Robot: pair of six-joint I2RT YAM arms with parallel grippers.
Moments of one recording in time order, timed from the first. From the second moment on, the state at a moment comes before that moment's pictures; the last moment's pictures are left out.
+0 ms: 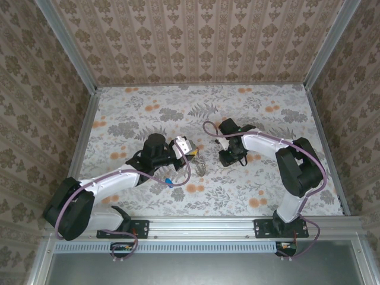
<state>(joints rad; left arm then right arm) -0.71 1.28 0.58 0.31 0.46 0.36 0.48 1.75 1.10 -0.74 -0.06 0.00</state>
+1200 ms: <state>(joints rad) -0.71 1.29 0.60 0.31 0.50 0.35 0.43 1.75 1.07 -0.68 -0.08 0.00</state>
